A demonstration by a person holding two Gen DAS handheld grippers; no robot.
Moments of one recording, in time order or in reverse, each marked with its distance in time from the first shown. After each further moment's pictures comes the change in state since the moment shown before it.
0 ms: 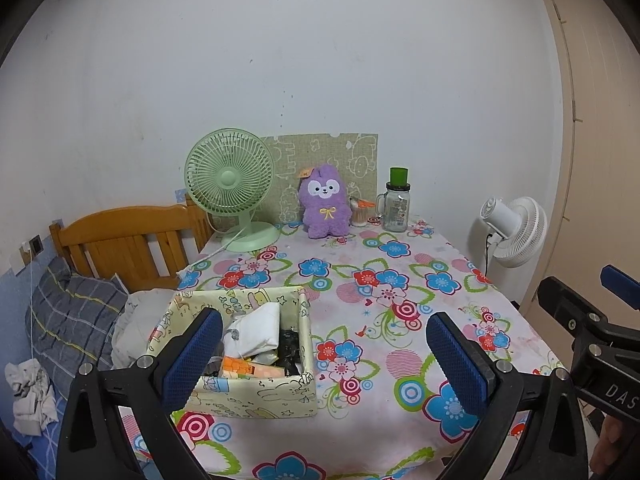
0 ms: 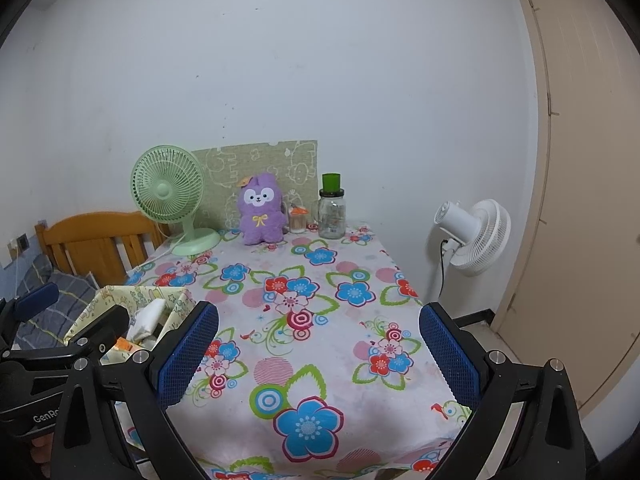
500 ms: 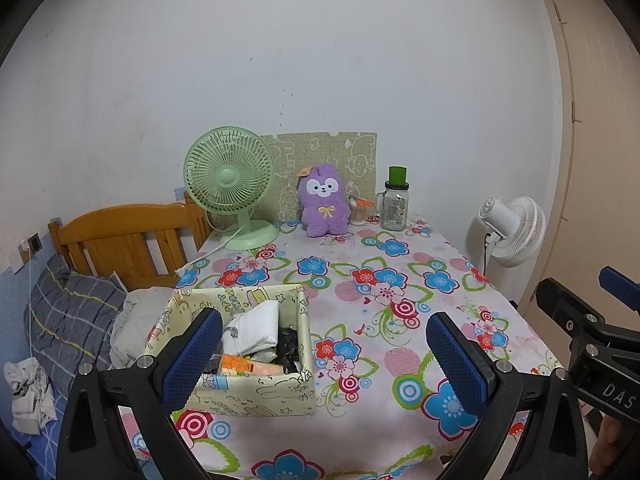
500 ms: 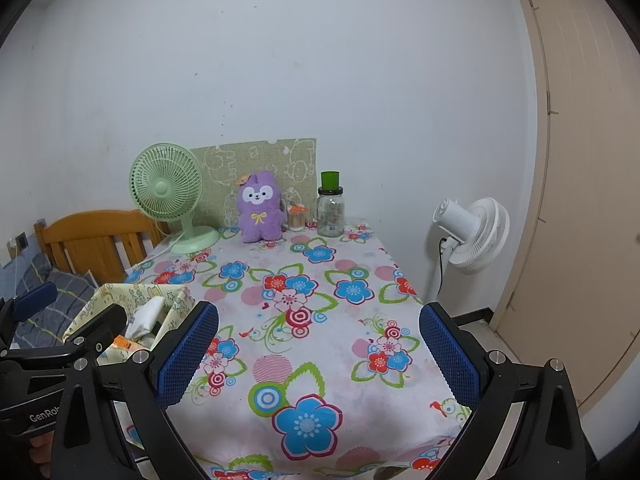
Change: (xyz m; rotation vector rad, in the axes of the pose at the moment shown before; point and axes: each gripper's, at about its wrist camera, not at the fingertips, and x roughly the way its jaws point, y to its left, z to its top) left arm 0.000 0.001 -0.001 -0.004 0.002 -0.005; right arm 0.001 -0.001 -0.001 0.003 0.011 -0.002
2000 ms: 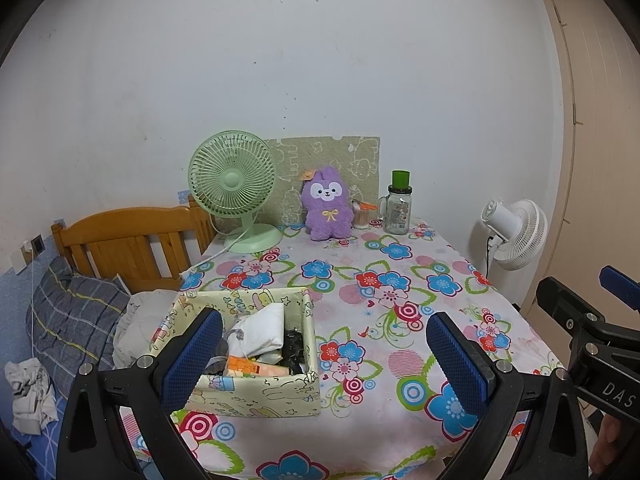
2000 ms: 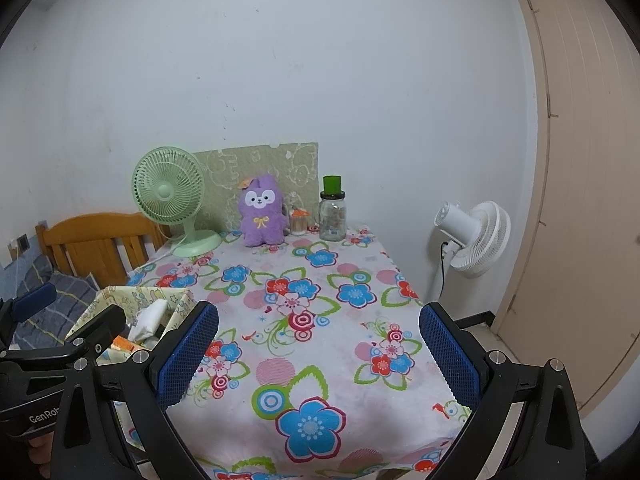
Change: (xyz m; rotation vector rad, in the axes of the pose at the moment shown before) left arm -0.005 0.004 0.000 -0.003 -0.011 0.007; right arm -0.001 0.000 0.003 -0.004 -0.019 0.005
